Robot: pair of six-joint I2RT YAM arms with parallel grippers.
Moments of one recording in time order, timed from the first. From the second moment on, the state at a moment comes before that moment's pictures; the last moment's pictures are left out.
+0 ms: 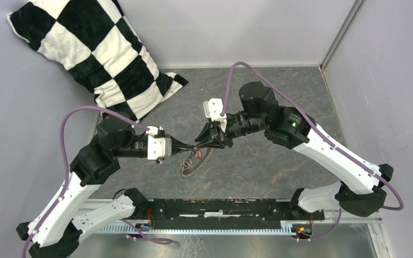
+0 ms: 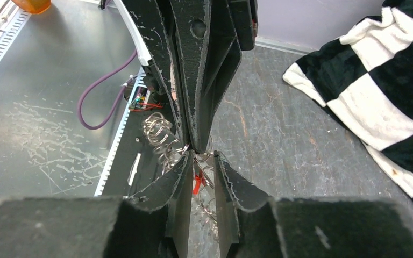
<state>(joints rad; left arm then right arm) -0.74 0.78 1.21 -0.66 0.74 0.55 0.99 1.33 1.61 -0.64 -0.69 -0.35</state>
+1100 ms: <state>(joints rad) -0.74 0.79 1.21 -0.66 0.73 0.54 1.01 1.33 1.63 -0.67 -0.68 -0.34</state>
